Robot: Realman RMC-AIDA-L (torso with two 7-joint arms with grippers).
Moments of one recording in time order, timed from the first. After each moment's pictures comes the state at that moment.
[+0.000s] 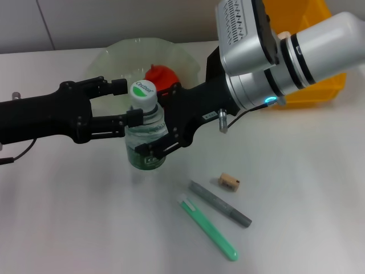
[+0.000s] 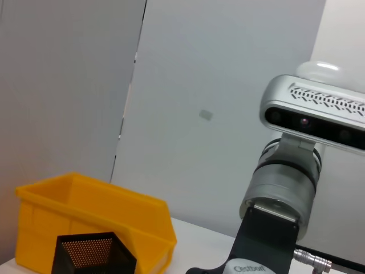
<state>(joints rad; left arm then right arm) -0.56 -2.04 0.78 0.72 1.79 1.71 -1.45 0.79 2.09 -1.29 -0.85 -1.96 -1.33 1.59</state>
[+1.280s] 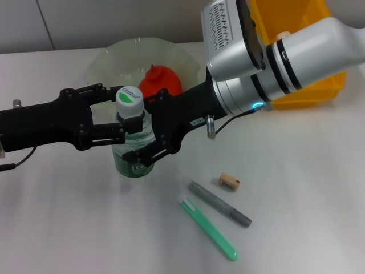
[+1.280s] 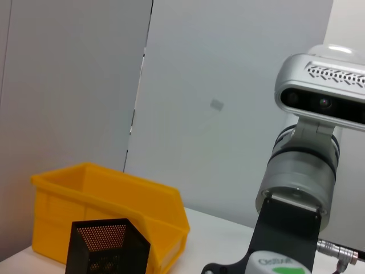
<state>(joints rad) -0.54 -2.05 0.78 0.71 1.81 1.68 -1.41 0.81 2.09 -1.35 -0.82 -1.90 -1.30 1.59</state>
